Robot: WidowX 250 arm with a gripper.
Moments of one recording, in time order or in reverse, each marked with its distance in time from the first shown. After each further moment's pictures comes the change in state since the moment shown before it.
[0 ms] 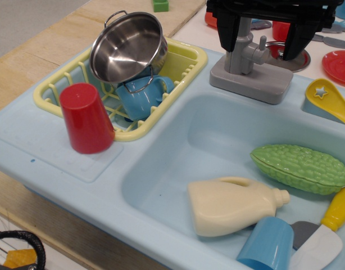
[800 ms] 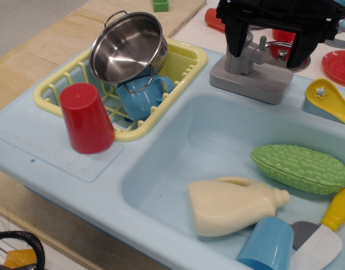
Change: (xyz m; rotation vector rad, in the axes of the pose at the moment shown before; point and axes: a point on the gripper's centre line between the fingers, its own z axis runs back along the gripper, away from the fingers) arm 0.010 -0.009 -0.017 0.000 0.002 -0.088
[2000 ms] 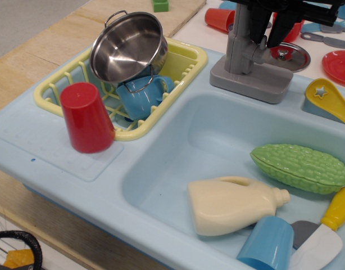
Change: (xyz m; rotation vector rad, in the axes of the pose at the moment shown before) arm 0.017 0.001 -0.009 0.022 0.017 -0.018
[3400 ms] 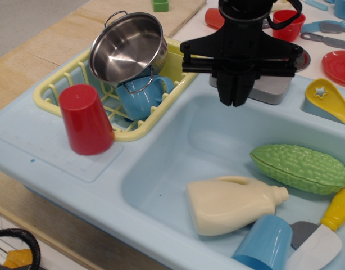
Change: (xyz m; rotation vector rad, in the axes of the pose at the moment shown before) arm -0.064 0.019 -0.021 -0.053 0.128 0.243
